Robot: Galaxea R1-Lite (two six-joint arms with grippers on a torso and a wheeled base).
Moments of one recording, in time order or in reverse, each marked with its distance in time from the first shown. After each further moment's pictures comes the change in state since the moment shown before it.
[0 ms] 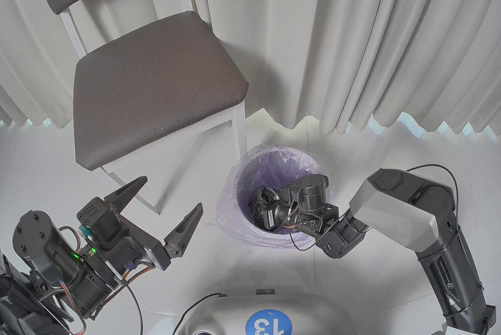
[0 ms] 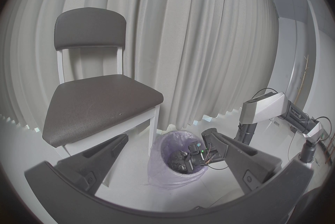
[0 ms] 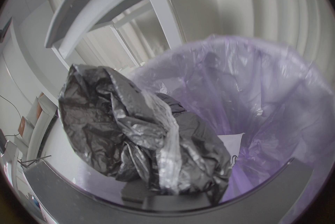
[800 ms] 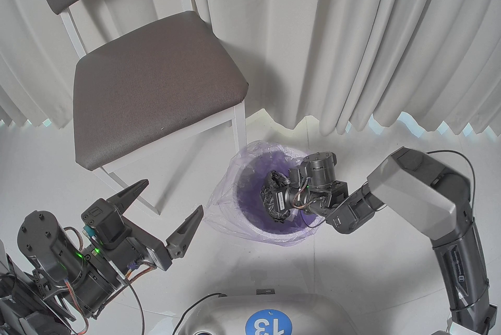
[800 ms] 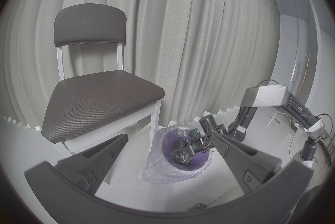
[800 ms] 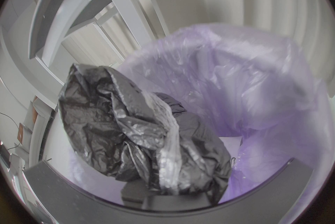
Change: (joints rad) left arm 0.008 0.016 0.003 0.000 -0.003 -0.003; right arm -0.047 -0.148 0.004 0.201 -0.003 0.000
